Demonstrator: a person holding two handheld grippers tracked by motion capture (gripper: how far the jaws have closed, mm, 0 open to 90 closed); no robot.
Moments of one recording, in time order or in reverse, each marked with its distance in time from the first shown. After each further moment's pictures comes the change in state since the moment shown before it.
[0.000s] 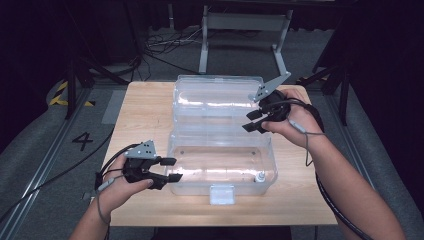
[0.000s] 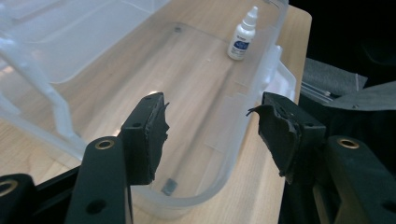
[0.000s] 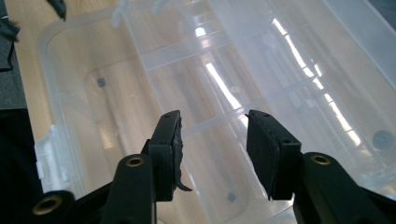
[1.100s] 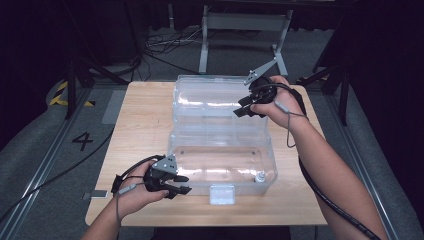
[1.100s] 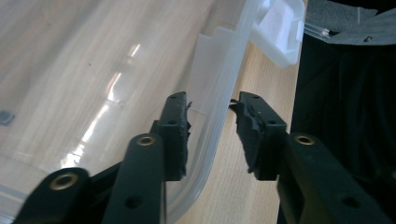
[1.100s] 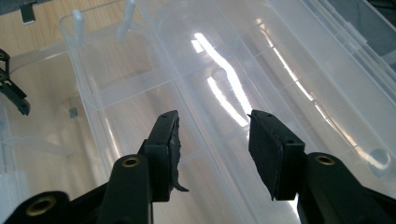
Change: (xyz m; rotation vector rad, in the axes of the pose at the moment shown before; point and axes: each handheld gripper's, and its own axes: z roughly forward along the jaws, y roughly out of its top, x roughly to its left) left arm -0.008 -0.010 0.047 0.221 -0.052 0.073; right arm -0.043 0.020 0.034 -0.021 0.015 0.047
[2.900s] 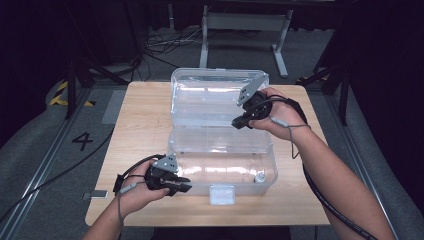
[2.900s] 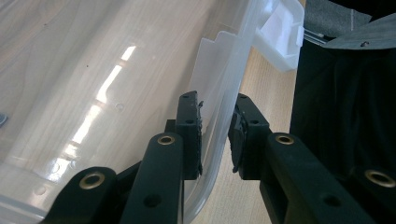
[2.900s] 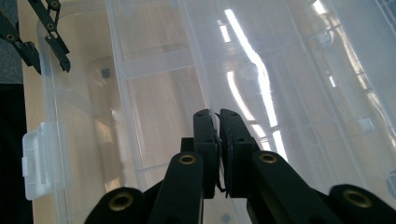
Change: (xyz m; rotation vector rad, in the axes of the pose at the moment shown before) left arm 0.003 0.000 0.001 -0.009 -0.013 -0.014; right arm 0.047 -0.003 -0.003 0.070 0.044 -0.194
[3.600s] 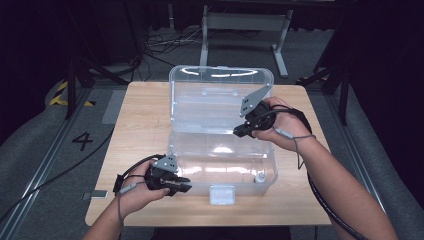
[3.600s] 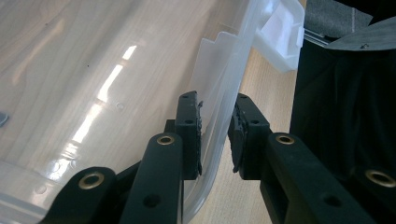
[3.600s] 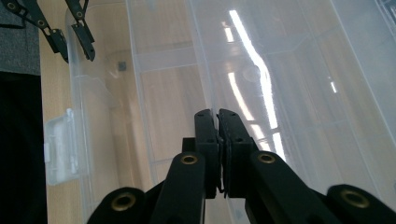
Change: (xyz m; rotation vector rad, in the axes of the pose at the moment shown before) left arm 0.000 0.000 -0.001 0.001 0.003 -0.003; right arm 0.024 -0.008 -0.005 -0.014 0.000 -0.046
